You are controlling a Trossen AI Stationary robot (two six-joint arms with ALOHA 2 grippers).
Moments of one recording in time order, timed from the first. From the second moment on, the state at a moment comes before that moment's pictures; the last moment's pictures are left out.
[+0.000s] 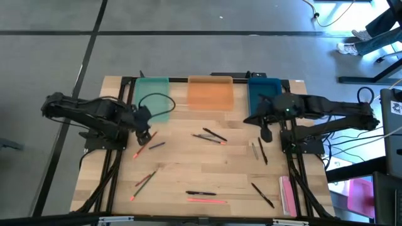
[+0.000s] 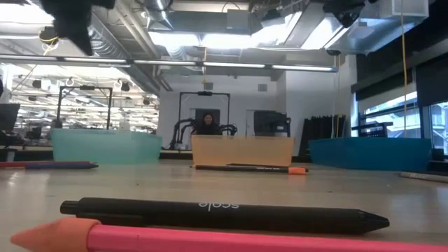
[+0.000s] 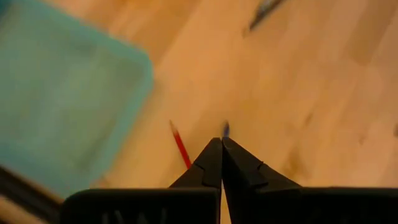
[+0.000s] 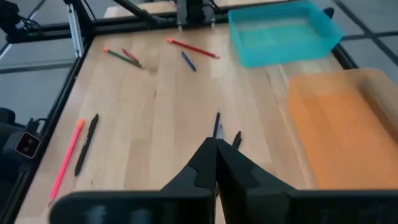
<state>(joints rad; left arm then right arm) -0.18 0.97 1.02 -1.23 -0.25 -0.76 0.00 0.91 1.01 -0.67 -0.02 0.10</state>
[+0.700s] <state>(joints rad) -0.26 1.02 1.01 -1.22 -0.09 -0.98 0.11 0.94 1.02 -0.70 -0.04 0.05</state>
